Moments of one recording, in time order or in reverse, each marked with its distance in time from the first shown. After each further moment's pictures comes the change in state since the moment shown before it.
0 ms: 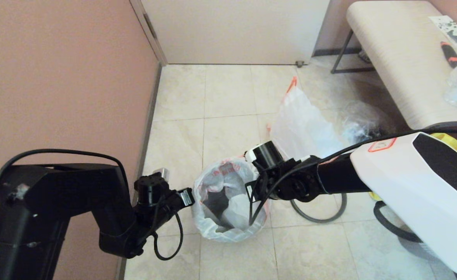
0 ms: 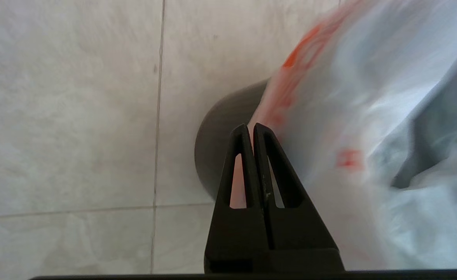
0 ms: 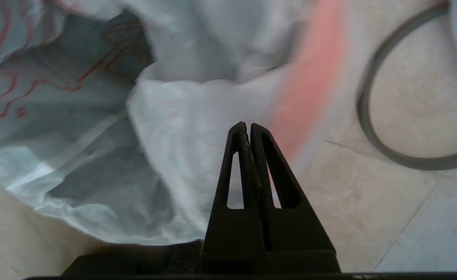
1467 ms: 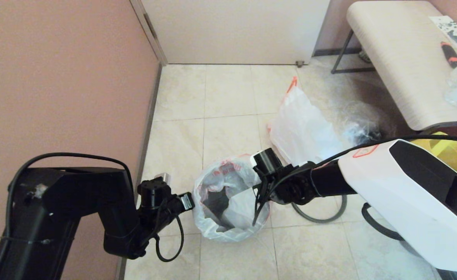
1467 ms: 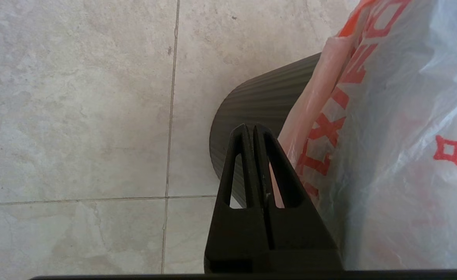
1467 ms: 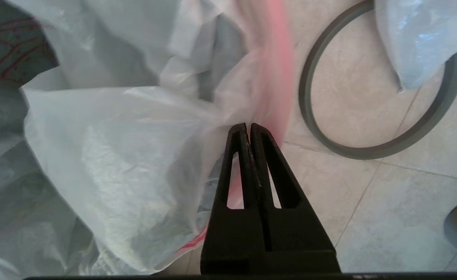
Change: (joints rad) left arm 0.007 0.057 -0.024 0.005 0.007 0.003; right arm -0.033 0.058 -0.010 -0.014 -0.167 -0.053
